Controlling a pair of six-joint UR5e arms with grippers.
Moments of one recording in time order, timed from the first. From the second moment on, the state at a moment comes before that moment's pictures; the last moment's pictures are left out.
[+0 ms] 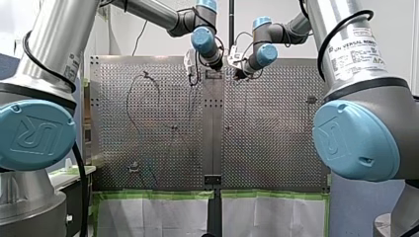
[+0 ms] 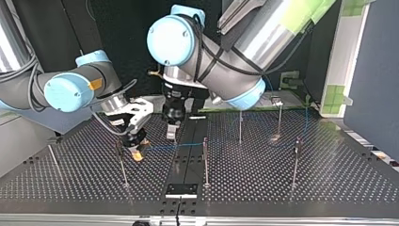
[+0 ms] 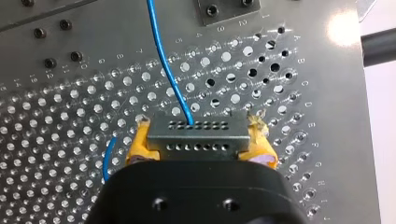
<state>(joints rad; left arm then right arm) -0.64 -1.85 -1.31 -3.18 -2.00 -1.76 2.06 -1.18 1.23 0.03 1.37 1.84</state>
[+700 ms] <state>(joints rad) -0.59 -2.03 -1.20 -3.11 -2.02 -1.76 2.06 -1.18 1.23 0.03 1.37 1.84</state>
